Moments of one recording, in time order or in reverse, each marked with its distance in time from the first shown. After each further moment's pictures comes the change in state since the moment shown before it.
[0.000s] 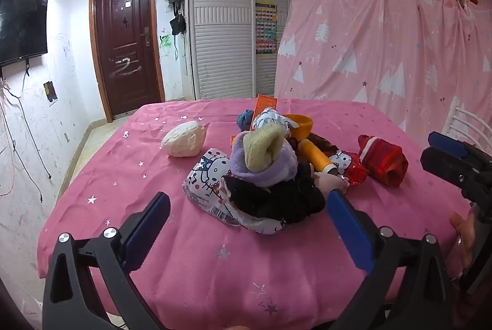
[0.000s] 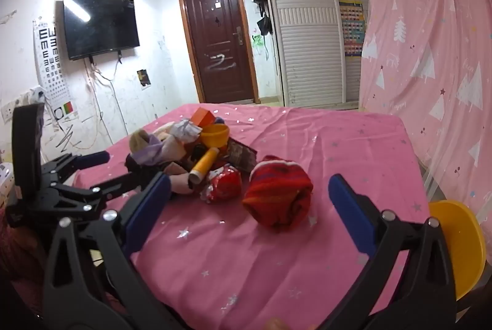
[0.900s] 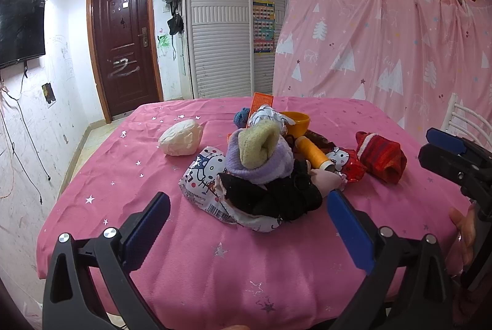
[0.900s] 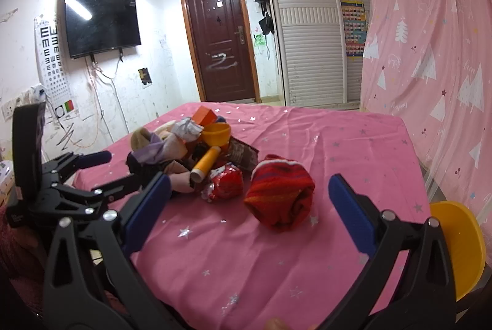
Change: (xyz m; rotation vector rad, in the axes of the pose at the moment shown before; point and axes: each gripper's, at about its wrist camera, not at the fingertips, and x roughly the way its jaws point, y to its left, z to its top) left arm 0.002 -0.006 -0.003 0.009 0.006 -0.004; right arm 0.000 0.001 0.000 -0.001 0.000 0.000
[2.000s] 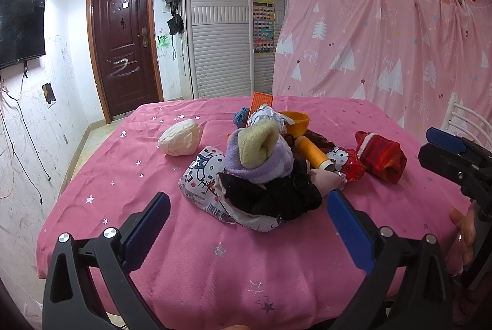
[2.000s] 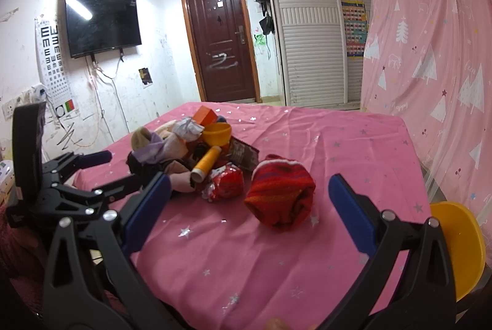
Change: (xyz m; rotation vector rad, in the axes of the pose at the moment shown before) left arm 0.001 0.000 0.002 0.001 0.001 -0.001; right arm 0.002 0.001 0.000 -0.008 0.004 0.000
